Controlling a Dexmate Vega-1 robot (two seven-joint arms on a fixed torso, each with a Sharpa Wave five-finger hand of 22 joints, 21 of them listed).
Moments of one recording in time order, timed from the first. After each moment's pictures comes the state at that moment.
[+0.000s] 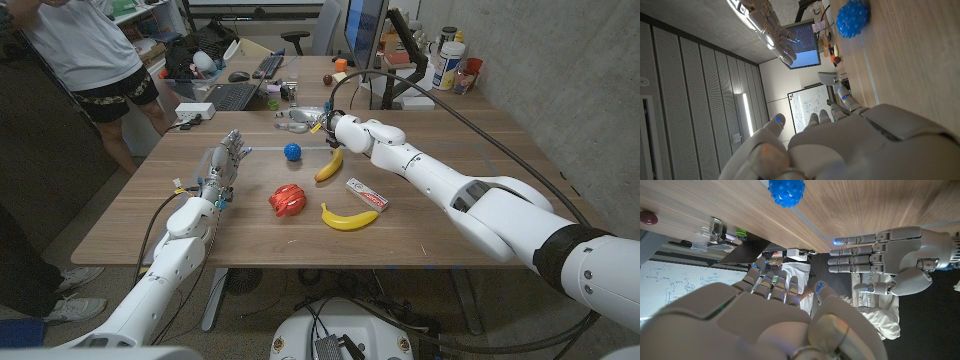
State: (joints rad) left arm 0.98 0.41 0.08 -1.29 -0.55 -0.34 -0.19; left_hand 0.03 0.08 0.53 0.19 0.22 -0.17 -0.03 0.19 0.18 -0.17 -0.05 0.18 0.18 -0.17 -0.03 0.22 0.19 -0.17 -0.03 0.72 0.18; right arm -0.23 -0.10 -0.81 -0.94 -0.76 0.26 0.11; right_hand 0.19 0.14 0.44 0.09 0.18 0.12 -0.08 0.19 0.19 0.12 -0.04 0.21 0.18 0.01 -0.03 0.19 0.18 -0.05 -0.04 0.72 0.17
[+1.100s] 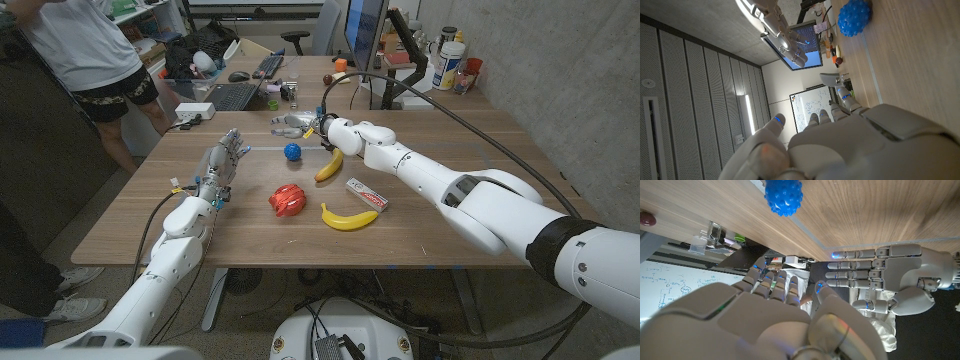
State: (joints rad) left arm 0.97 0.42 0.08 -1.26 -0.56 -0.36 -0.23; left_hand 0.03 0.08 0.53 0.19 0.22 -0.17 -0.03 0.19 0.18 -0.17 -0.05 0.18 0.18 -0.17 -0.03 0.22 0.19 -0.17 -0.03 0.71 0.18; right arm -0.19 -0.06 -0.87 -0.85 -0.79 0.23 0.09; right_hand 0.19 0.14 0.44 0.09 0.18 0.12 -0.08 0.19 0.19 0.12 -0.04 0.21 0.18 0.01 -0.03 0.19 0.18 -0.05 -0.04 0.71 0.17
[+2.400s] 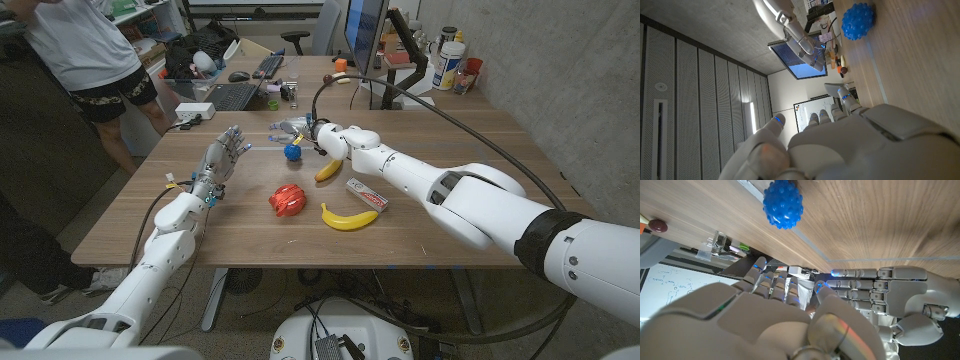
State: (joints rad) left arm 0.89 0.44 0.08 -1.12 -0.61 -0.40 -0.42; left_hand 0.03 0.08 0.53 0.19 0.22 -0.17 -0.03 0.19 0.18 -0.17 -0.05 0.18 0.18 -0.17 -0.03 0.22 0.19 -0.17 -0.03 0.71 0.18; right arm -0.15 0.03 -0.95 -0.74 -0.81 0.13 0.05; right_hand 0.20 0.15 0.43 0.10 0.18 0.12 -0.08 0.19 0.19 0.12 -0.04 0.21 0.18 0.01 -0.03 0.19 0.18 -0.05 -0.03 0.70 0.17
